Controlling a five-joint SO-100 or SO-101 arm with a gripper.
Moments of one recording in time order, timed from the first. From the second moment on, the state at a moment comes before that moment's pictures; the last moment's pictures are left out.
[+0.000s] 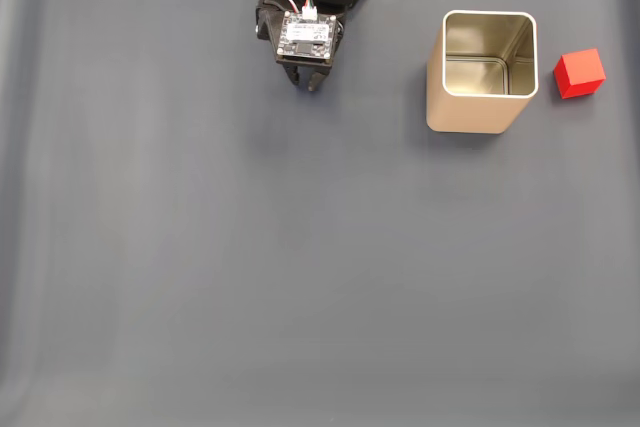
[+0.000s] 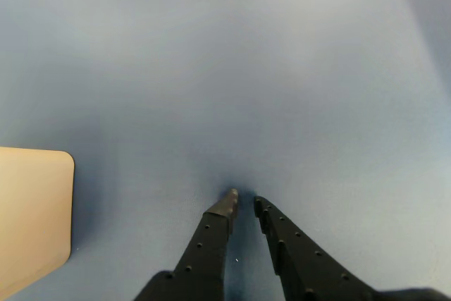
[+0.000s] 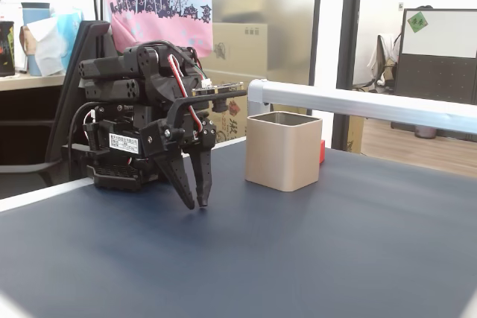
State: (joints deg) arm 6.5 186.2 176.7 76.5 -86.7
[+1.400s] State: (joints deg) arm 0.7 186.5 176.7 76.8 -91.7
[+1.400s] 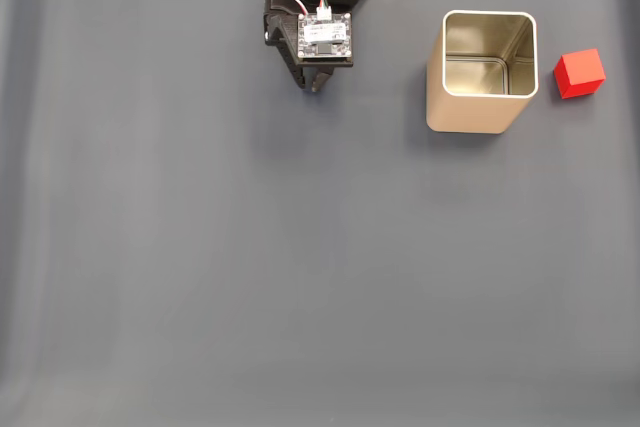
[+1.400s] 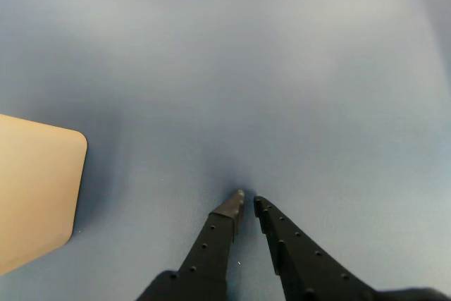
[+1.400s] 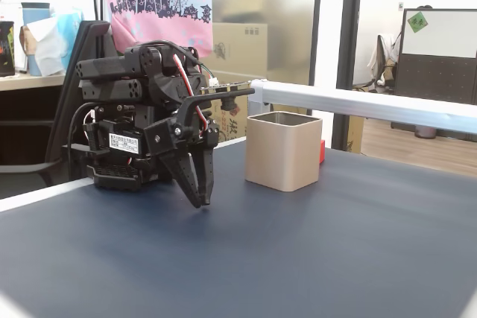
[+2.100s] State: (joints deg) arm -2.5 175.8 170.9 56.9 -88.0
